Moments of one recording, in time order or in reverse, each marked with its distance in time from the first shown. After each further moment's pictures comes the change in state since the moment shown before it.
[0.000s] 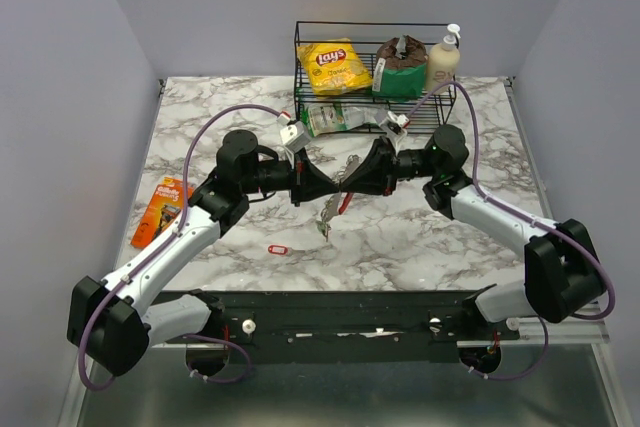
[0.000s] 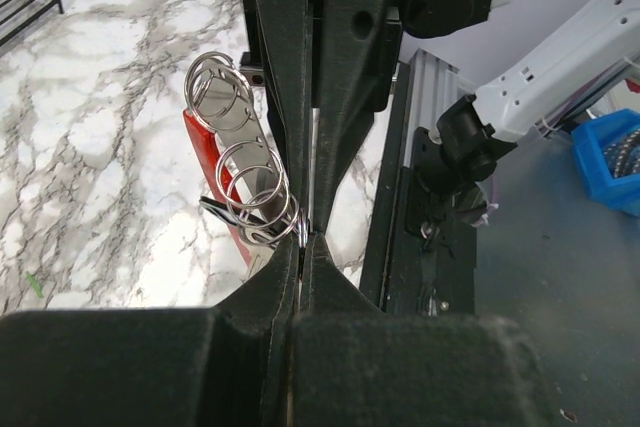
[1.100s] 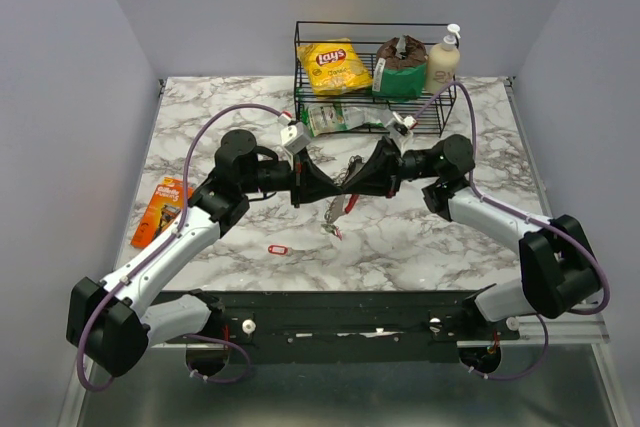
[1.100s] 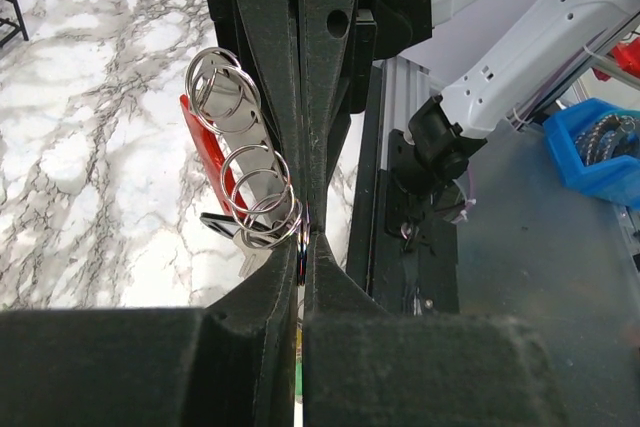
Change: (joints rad) left arm -0.008 -0.003 0.008 0.043 0.064 -0.020; right arm -0.005 0.026 -0.036 0.303 -0.040 0.188
